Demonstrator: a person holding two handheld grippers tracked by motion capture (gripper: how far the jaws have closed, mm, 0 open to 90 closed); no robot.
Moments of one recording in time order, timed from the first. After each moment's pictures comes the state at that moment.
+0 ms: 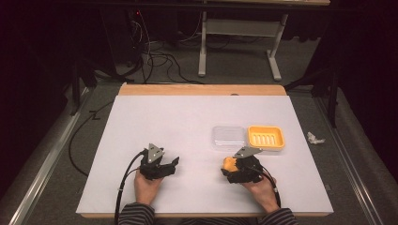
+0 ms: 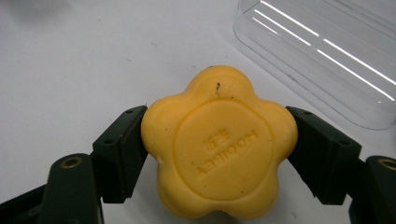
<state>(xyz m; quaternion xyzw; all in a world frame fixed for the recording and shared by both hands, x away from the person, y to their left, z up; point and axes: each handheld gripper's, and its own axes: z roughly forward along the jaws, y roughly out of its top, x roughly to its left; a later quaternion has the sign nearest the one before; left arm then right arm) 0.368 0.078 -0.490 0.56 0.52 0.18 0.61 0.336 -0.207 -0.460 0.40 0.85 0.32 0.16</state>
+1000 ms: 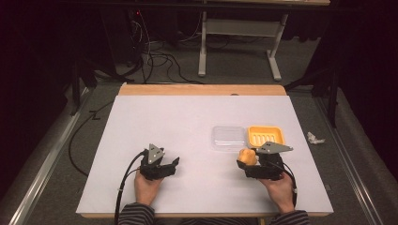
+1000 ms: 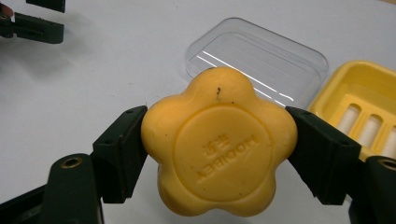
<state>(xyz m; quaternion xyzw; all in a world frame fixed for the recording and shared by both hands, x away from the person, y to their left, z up) 0.366 0.078 -0.490 0.57 0.52 0.18 0.61 0.323 -0.256 -0.424 0.43 0.80 0.38 0.19</state>
